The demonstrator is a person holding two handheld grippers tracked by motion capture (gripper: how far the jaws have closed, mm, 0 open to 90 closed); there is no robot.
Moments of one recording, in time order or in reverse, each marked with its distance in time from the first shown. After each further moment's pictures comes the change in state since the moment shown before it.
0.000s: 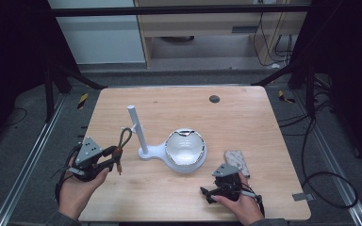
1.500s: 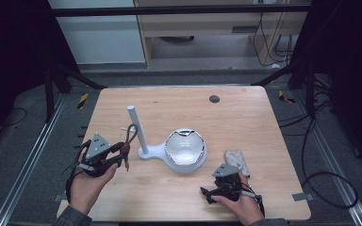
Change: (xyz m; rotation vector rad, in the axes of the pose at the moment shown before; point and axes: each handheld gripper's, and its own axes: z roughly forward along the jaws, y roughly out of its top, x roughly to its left) left arm -0.007 0.009 0.024 -0.014 0.000 -0.019; right arm 0.000 0.000 0.000 0.000 0.000 -0.001
